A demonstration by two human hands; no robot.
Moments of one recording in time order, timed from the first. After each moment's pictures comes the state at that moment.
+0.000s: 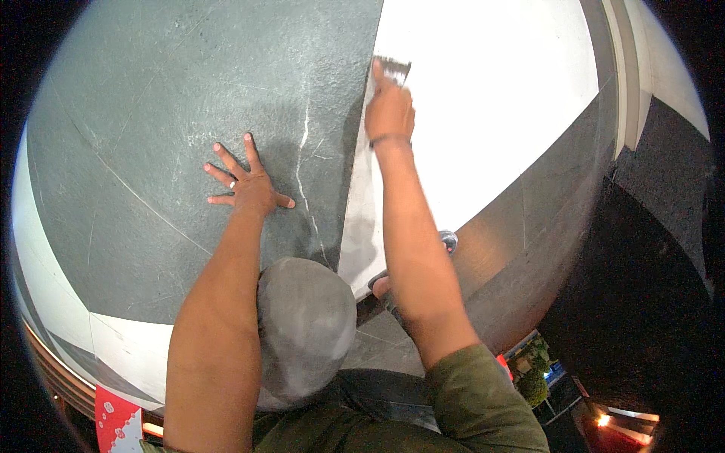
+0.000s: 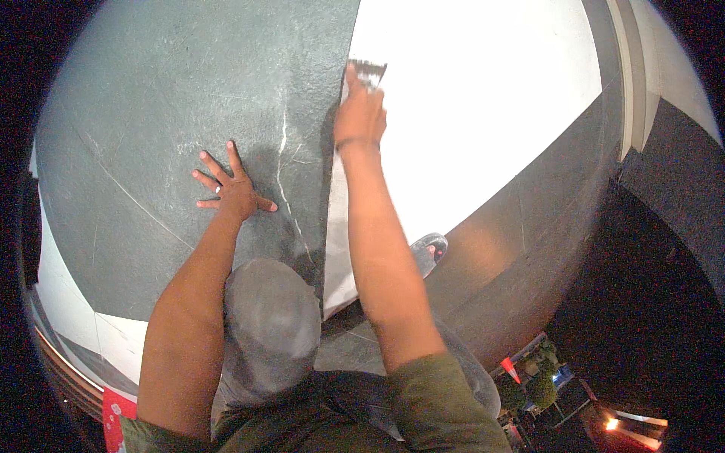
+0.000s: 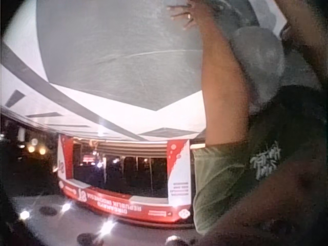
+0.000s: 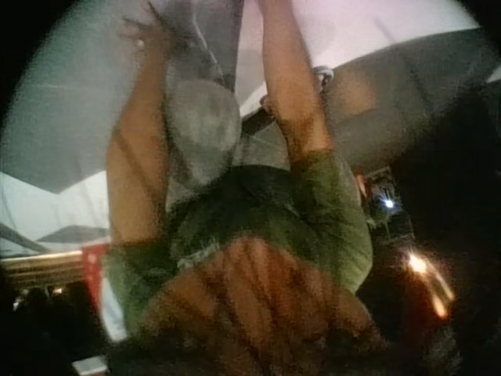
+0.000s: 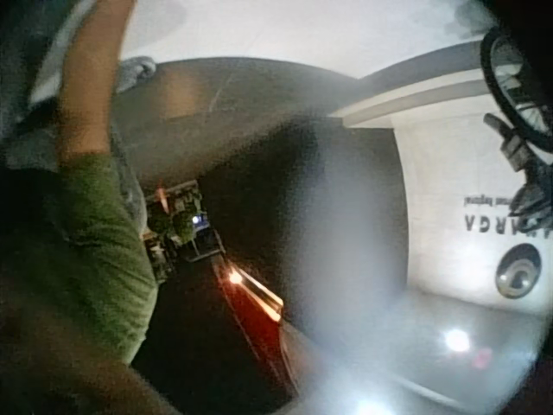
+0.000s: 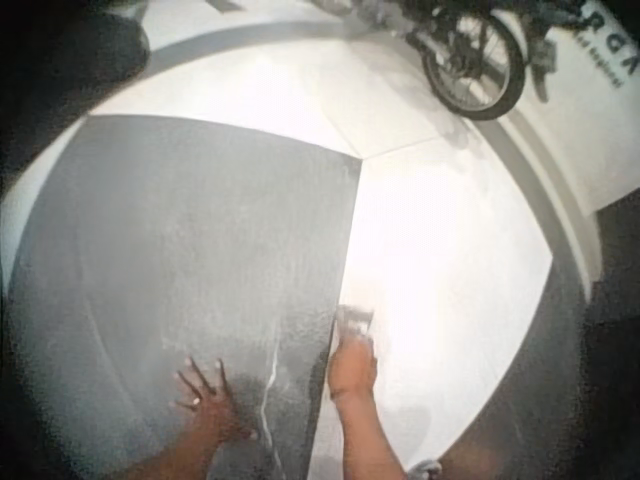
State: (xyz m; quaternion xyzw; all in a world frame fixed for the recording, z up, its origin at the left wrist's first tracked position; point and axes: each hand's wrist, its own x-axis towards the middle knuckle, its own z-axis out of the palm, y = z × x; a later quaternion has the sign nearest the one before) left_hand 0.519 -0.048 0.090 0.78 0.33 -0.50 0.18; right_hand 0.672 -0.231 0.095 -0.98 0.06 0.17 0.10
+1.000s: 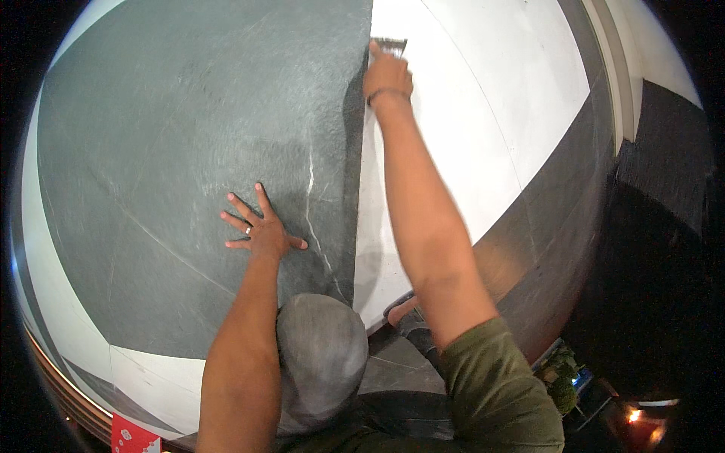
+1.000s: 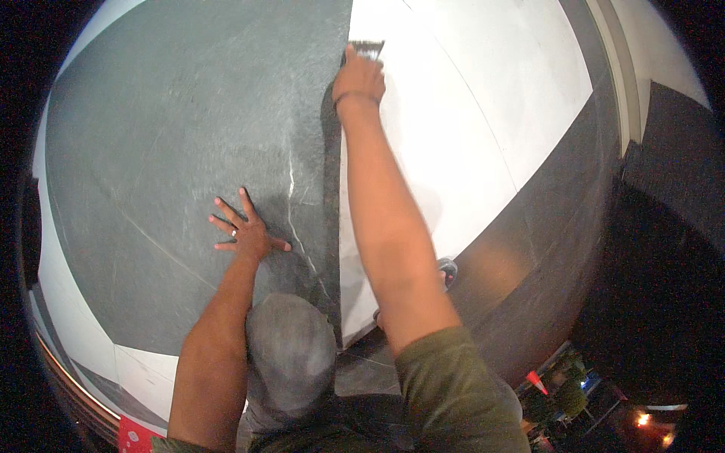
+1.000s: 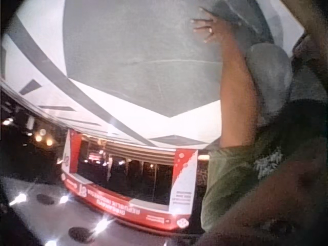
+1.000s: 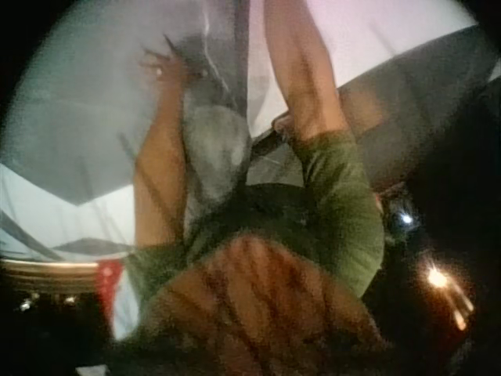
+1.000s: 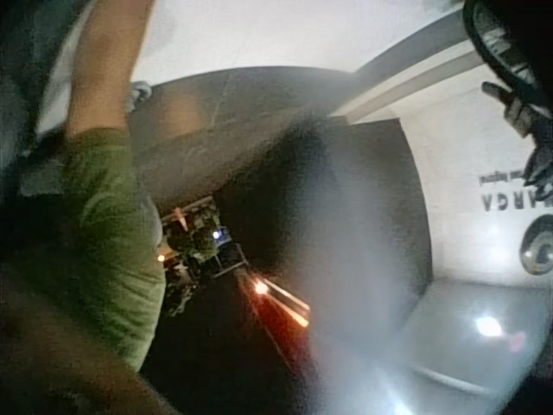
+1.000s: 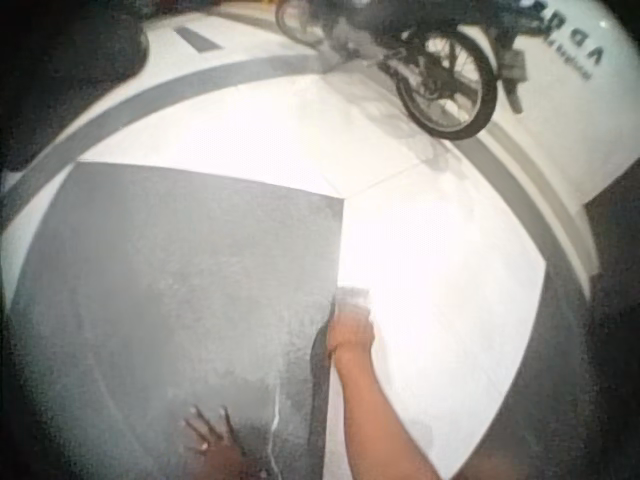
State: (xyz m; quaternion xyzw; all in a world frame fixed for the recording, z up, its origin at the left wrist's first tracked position) left_hand 0.525 -0.048 0.093 0.77 0.32 -0.52 0.17; right_hand 0.797 -0.202 0.105 -0.98 0.09 0.17 0.09
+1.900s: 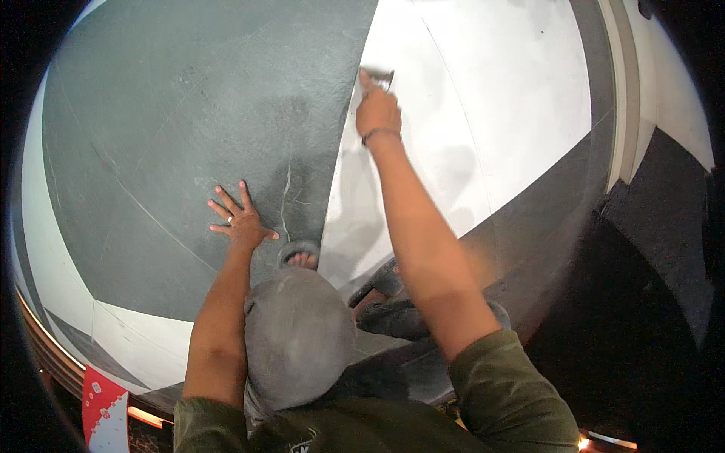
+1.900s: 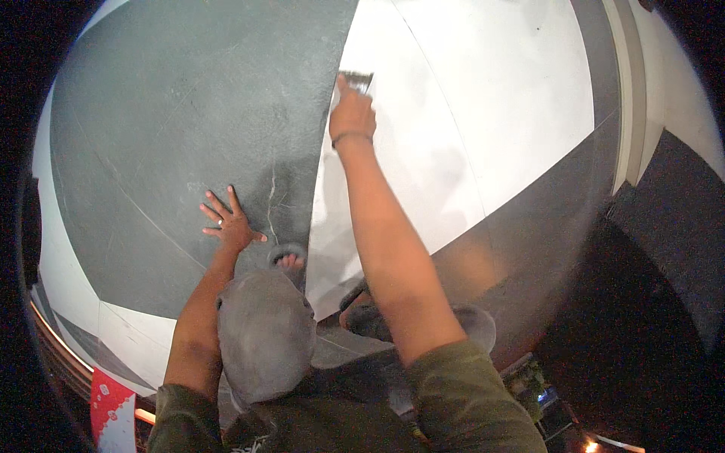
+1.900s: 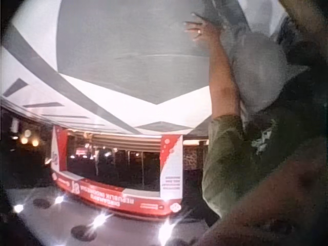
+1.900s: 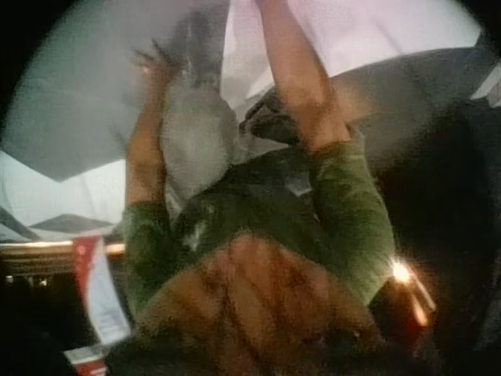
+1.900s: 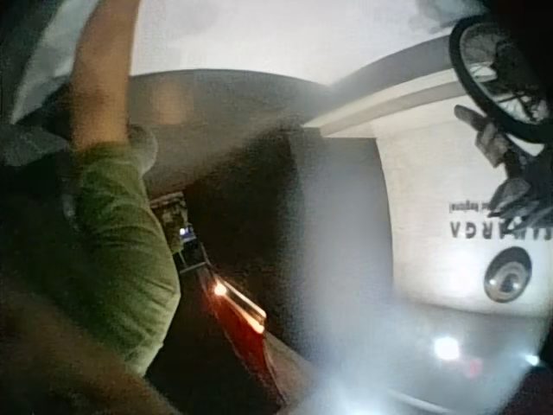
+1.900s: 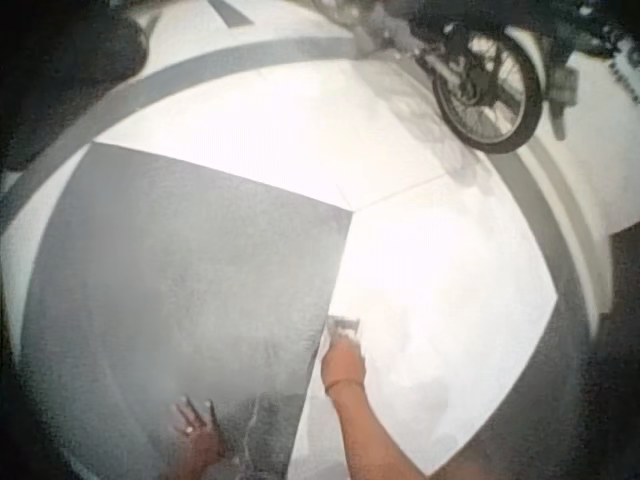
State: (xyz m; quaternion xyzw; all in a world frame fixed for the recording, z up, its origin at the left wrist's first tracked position) left_hand 0.510 -0.046 0.087 0.78 0.31 -0.53 0.14; right_hand 0.800 -0.225 0.116 -0.96 0.03 0.24 0.12
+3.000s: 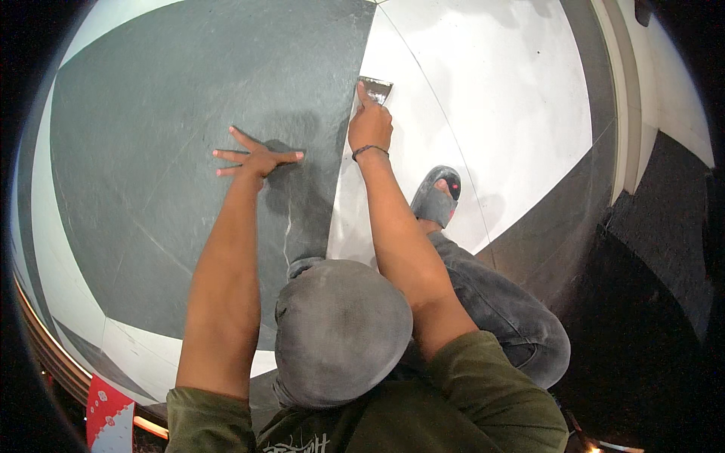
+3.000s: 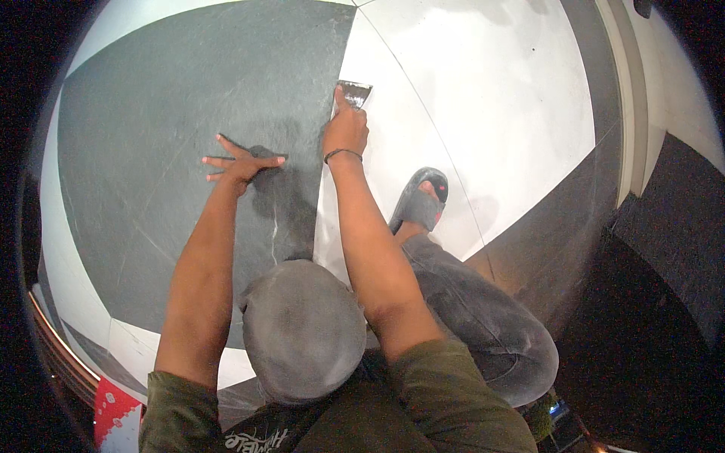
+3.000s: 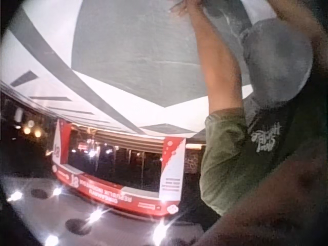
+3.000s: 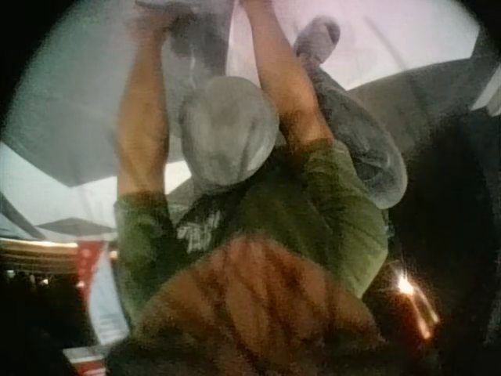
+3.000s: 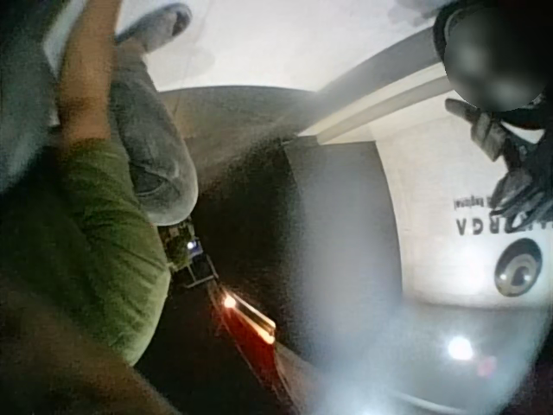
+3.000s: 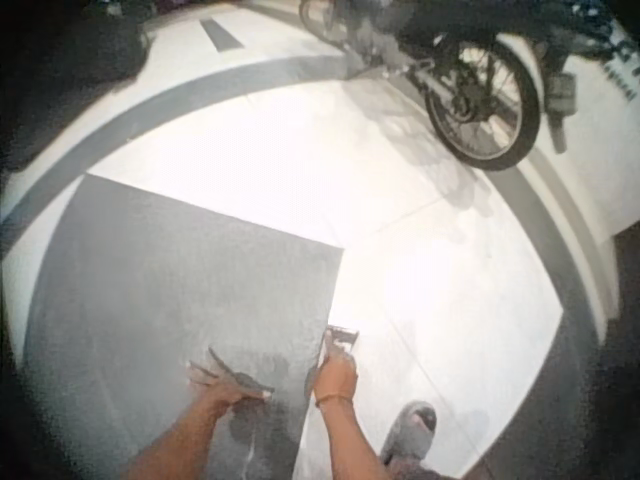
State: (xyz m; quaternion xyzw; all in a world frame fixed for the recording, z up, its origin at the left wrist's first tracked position) left_hand 0.757 -0.026 0.093 0.69 0.51 -0.39 0.34; right_hand 0.846 -0.214 0.111 -0.96 0.05 0.18 0.21
